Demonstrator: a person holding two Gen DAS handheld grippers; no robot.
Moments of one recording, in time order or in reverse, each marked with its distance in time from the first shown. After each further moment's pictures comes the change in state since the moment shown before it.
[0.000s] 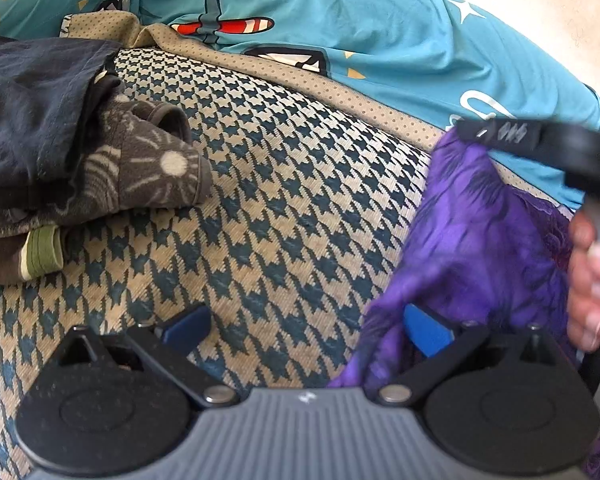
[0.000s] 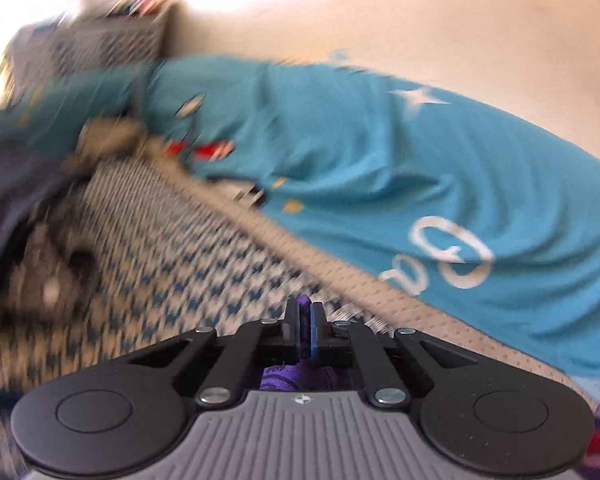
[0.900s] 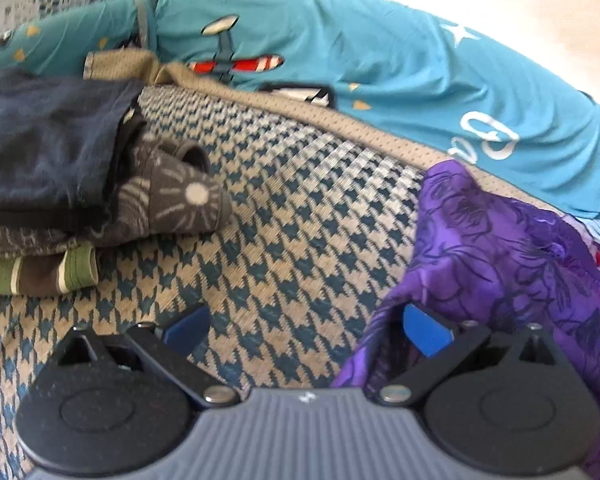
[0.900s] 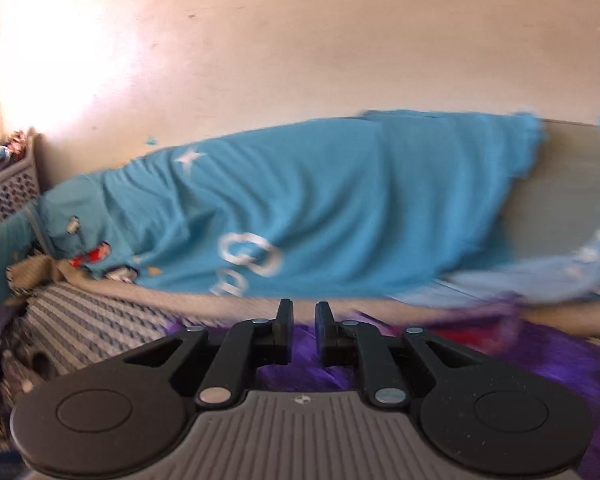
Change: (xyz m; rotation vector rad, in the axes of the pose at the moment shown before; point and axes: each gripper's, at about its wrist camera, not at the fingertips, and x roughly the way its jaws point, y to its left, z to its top) left arm -0.028 -0.018 -0.005 0.038 -0.109 0.088; right arm -0.097 -0.107 -0.039 0.364 -0.073 -0.212
